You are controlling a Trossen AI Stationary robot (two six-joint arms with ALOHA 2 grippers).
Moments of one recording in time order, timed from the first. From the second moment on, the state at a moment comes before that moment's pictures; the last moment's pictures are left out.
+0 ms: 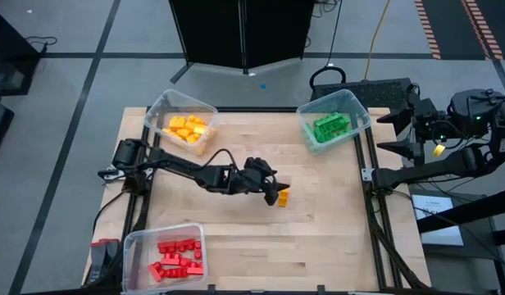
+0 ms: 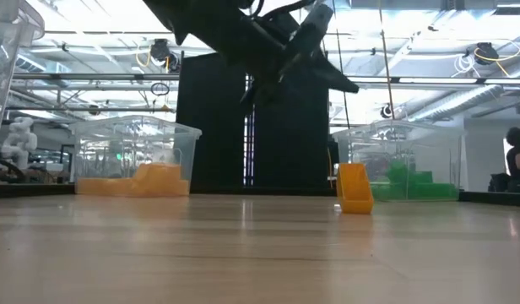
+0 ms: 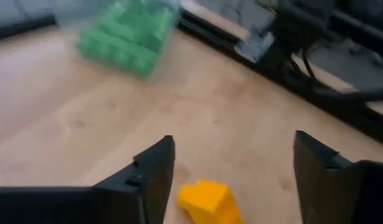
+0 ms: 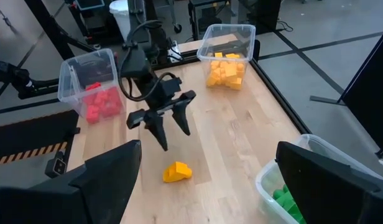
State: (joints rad) left arm -0.12 1.87 1.20 0.19 -0.41 -0.53; right arm -0.03 0.82 1.75 -1.40 0.10 0.21
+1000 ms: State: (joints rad) left arm -0.25 2.29 1.74 -0.43 -0.68 -1.08; right arm -0.03 0.81 1.75 -1.44 0.07 0.20
